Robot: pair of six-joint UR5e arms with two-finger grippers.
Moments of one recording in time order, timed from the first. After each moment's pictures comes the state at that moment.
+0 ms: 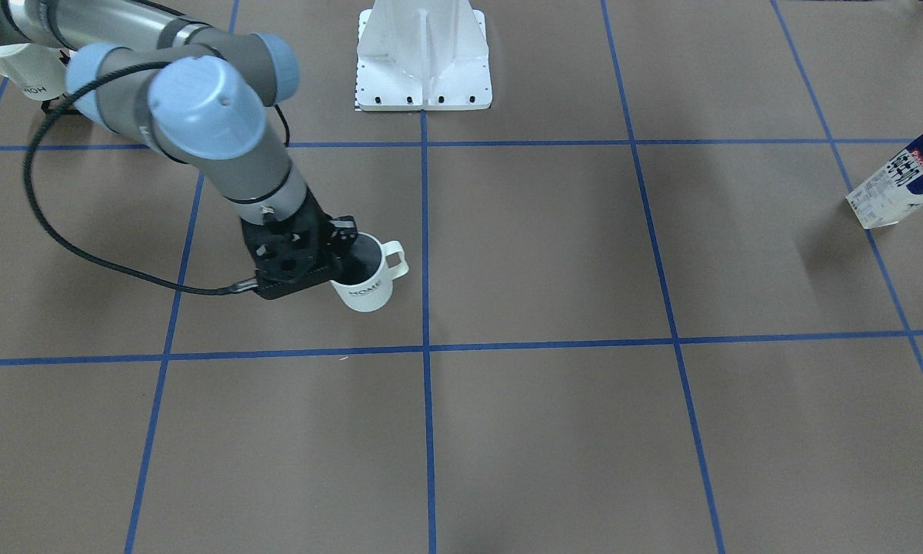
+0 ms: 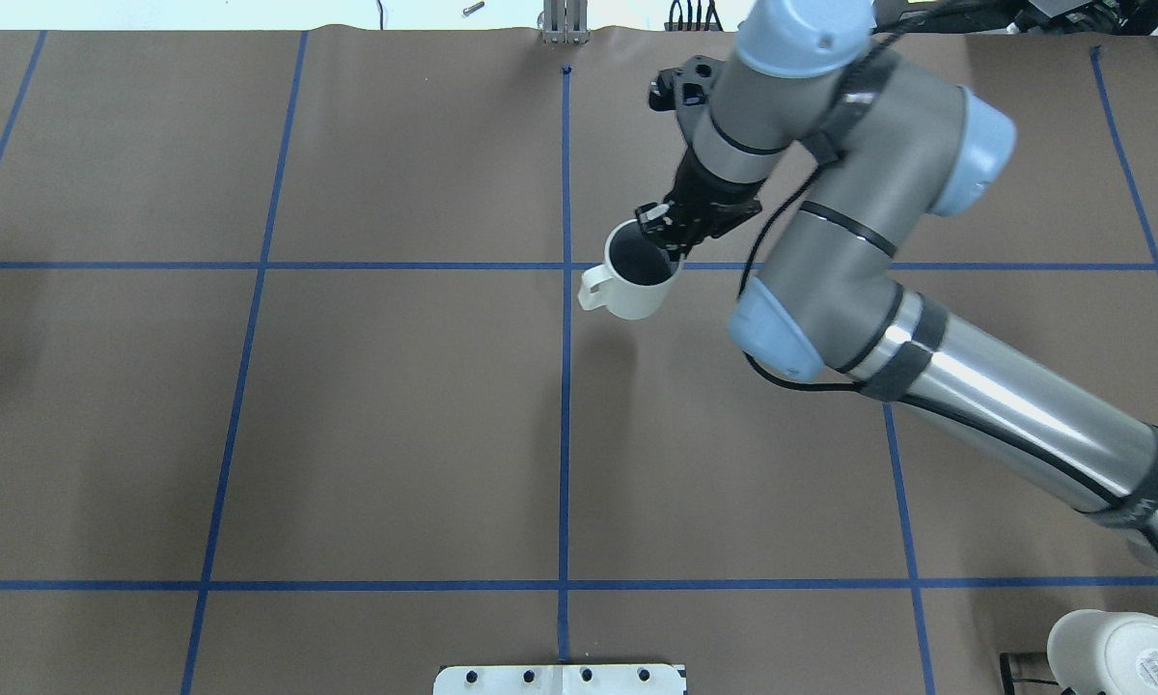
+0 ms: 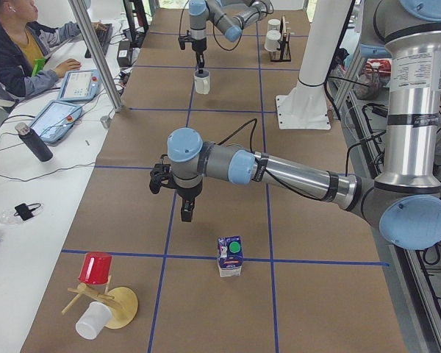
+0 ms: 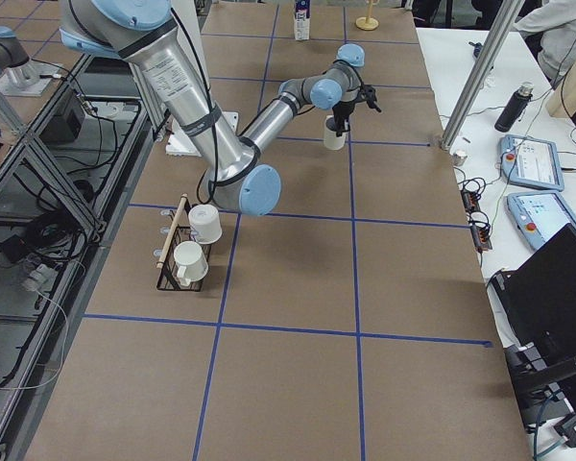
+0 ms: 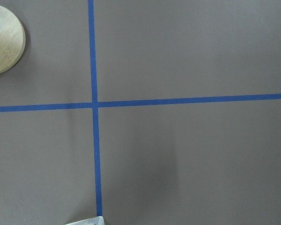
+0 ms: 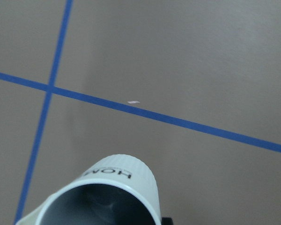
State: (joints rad) left arm -1.49 -1.54 -1.86 -1.52 -2.40 -0.15; right arm 0.75 -0.77 1.53 -1.59 2.13 0.76
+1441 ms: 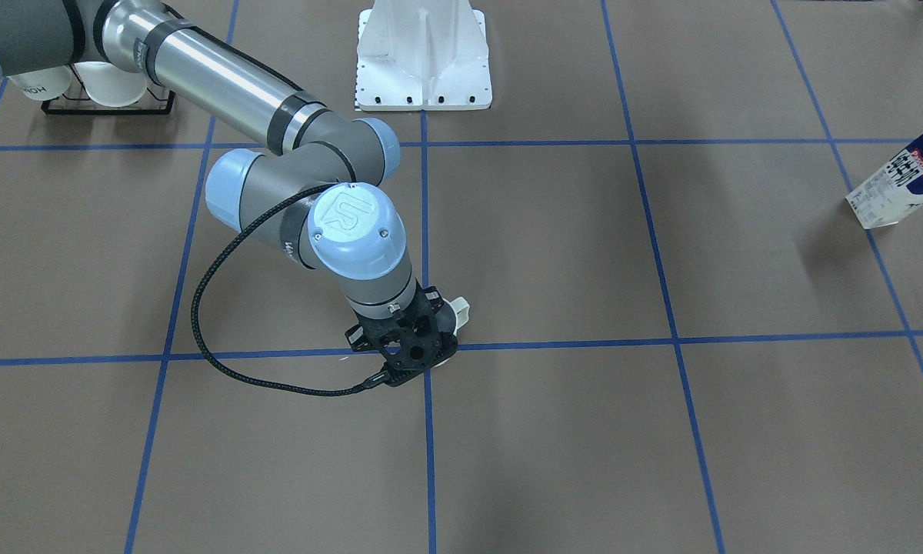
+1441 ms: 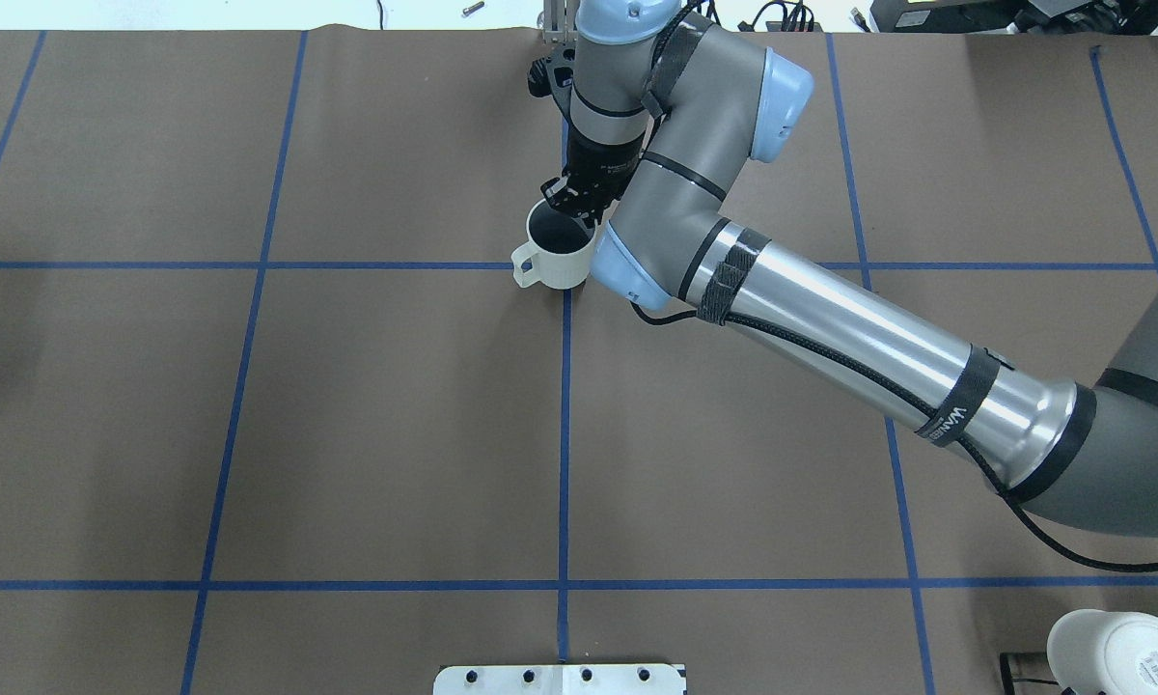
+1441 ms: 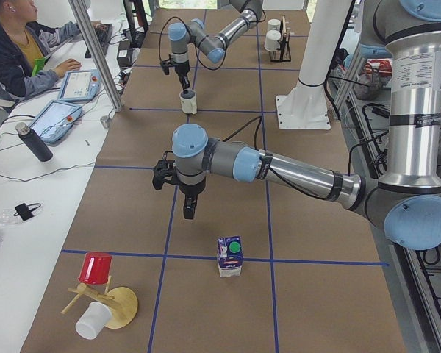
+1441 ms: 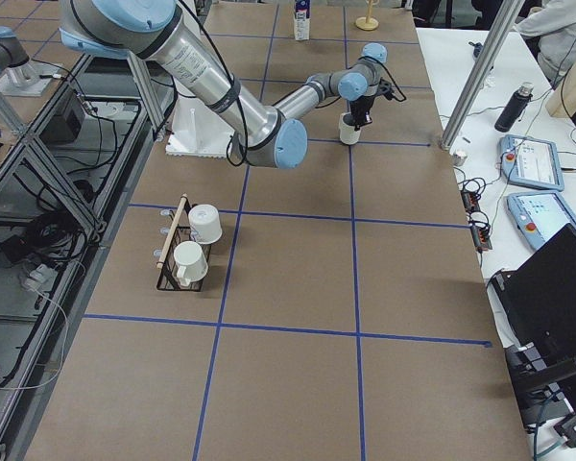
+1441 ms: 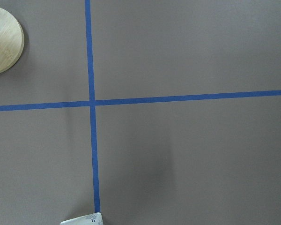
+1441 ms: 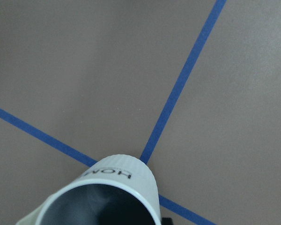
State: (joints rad) left arm -1.49 -1.52 -1.89 -1.52 -2.38 -0.15; right arm 0.75 -0.54 1.09 -1.43 2.11 0.56
